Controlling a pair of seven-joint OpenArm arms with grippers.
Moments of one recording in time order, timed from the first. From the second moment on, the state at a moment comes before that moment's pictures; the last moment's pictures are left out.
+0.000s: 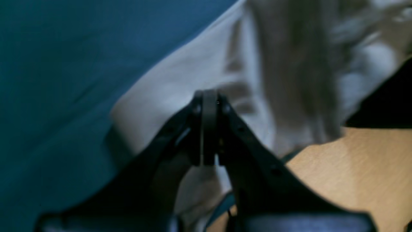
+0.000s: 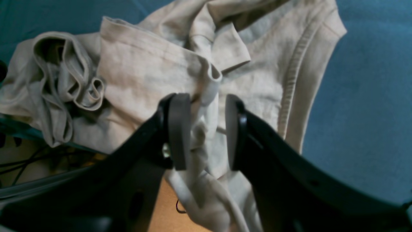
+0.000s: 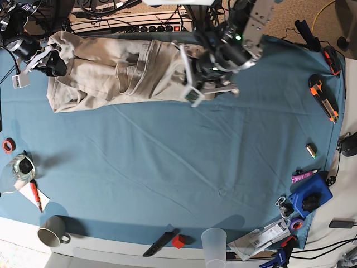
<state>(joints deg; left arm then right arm) 15.7 -2.8 22.6 120.1 -8.9 -13.7 64.8 -25.2 19.6 52.3 103.4 66.0 39.9 -79.1</state>
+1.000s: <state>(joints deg) 15.6 -2.4 20.4 120.1 -18.4 -16.6 64.8 -24.2 26.2 52.4 103.6 51.0 39.8 -79.0</state>
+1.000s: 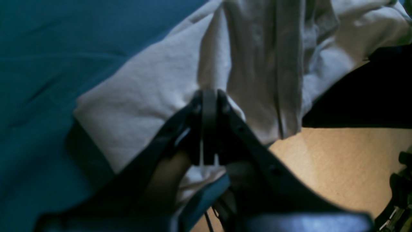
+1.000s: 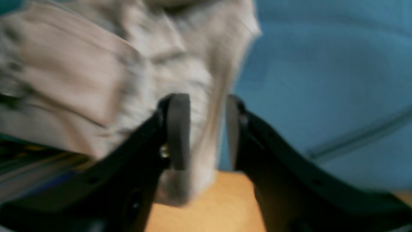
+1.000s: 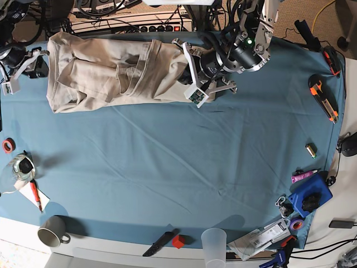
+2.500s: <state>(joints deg) 18.9 -2.4 20.4 119.6 -16.8 -16.9 62.8 -16.3 26.0 26.5 78.2 75.6 39.9 -77.1</state>
